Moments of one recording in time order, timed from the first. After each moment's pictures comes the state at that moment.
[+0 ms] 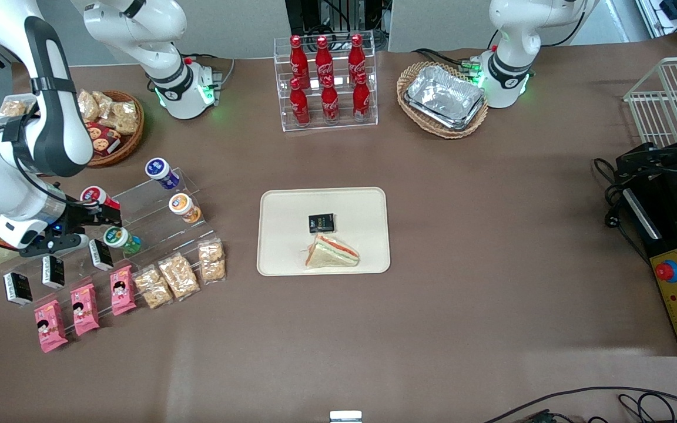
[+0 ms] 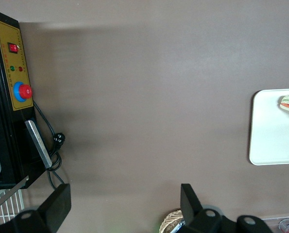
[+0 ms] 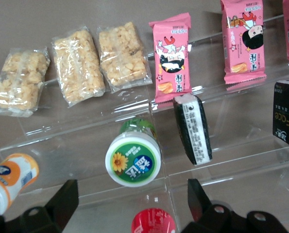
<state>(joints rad) 0.00 0.09 -0.13 -2.10 0.02 2.12 -0.32</state>
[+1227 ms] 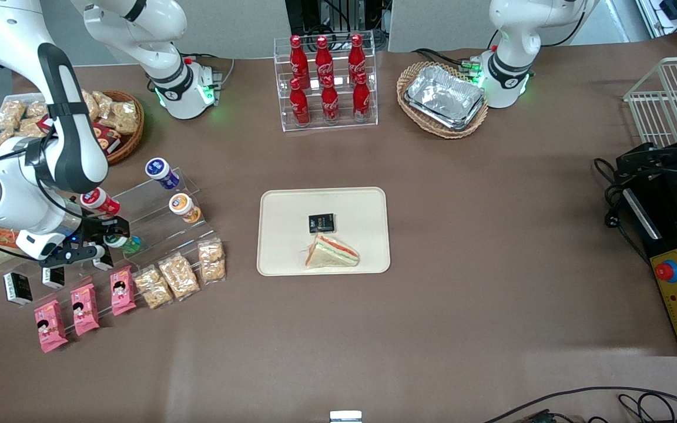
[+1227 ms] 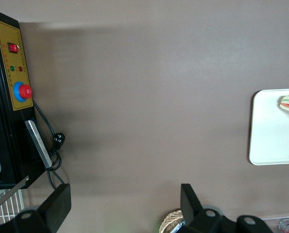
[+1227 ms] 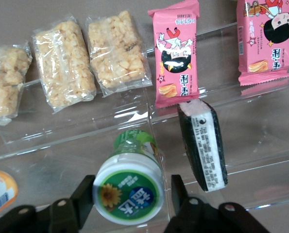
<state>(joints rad) 0.00 0.18 -0.13 -2.10 0.02 2.18 -0.32</state>
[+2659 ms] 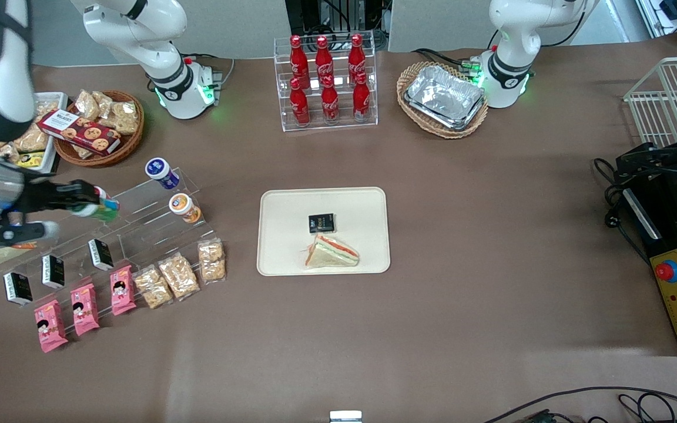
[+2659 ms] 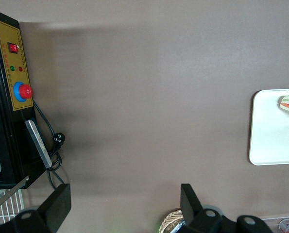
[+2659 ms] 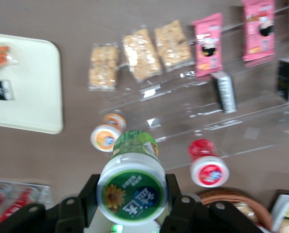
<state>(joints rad) 0.10 0.15 -0.10 -1.55 0.07 1.45 -0.11</state>
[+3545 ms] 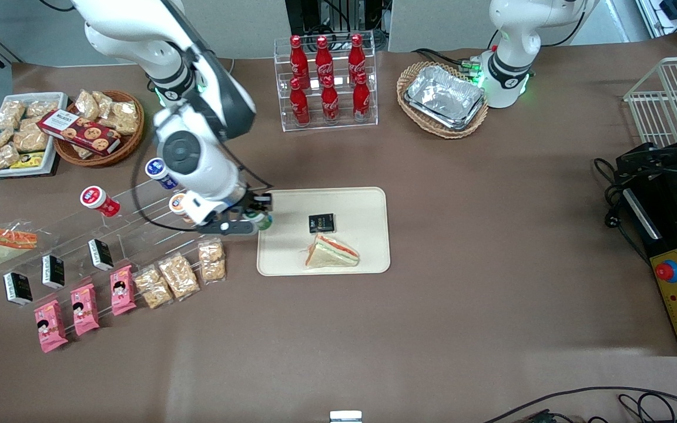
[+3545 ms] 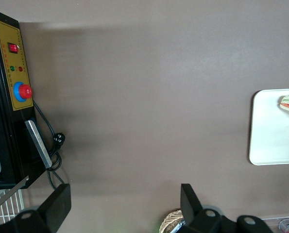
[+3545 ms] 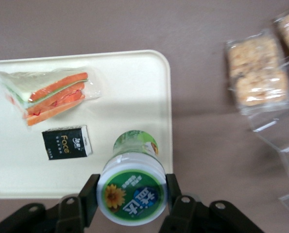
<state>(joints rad) 0.59 0.22 -0.07 -1.99 0.16 2.18 0.49</state>
